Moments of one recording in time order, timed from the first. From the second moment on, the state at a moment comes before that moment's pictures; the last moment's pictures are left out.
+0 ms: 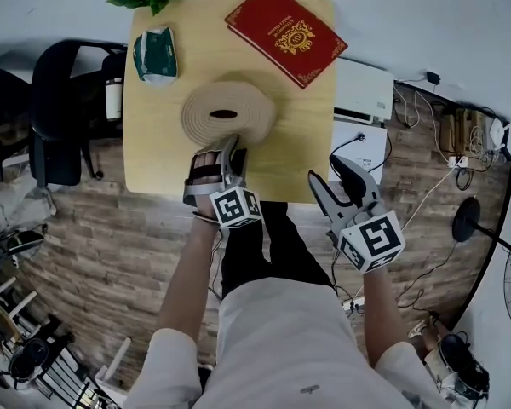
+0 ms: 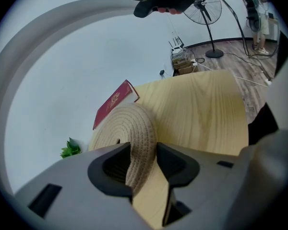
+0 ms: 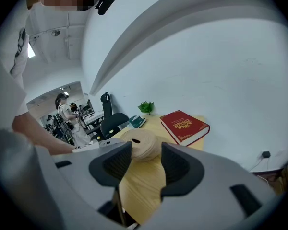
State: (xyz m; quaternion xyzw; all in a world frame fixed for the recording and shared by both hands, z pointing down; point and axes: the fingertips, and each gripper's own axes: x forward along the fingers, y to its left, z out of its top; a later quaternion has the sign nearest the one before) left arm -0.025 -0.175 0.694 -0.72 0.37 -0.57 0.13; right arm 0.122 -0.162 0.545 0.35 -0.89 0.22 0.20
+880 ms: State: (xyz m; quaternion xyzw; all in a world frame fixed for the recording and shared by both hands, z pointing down) left arm -0.026 -0.170 0.691 -0.71 0.36 -0.59 0.13; right arm 0.127 -0.160 0.542 0.35 -0.89 0.23 0.19
